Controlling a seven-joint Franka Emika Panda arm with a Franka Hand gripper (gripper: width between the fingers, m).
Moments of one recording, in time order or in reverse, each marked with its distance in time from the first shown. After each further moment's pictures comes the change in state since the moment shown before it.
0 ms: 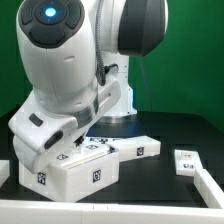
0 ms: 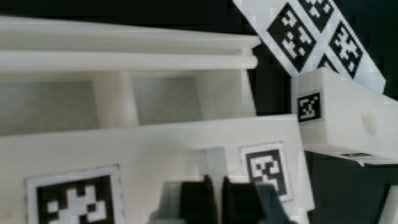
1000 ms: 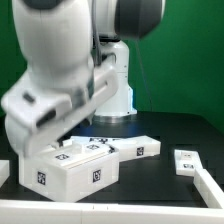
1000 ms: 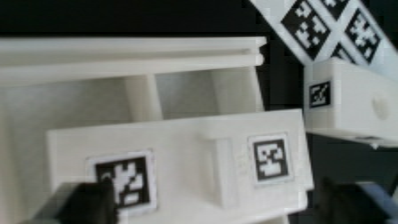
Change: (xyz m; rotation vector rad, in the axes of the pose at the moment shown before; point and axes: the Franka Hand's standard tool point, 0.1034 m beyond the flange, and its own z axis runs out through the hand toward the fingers) arm -0.012 -0.002 -0.029 -0.131 0.111 0.040
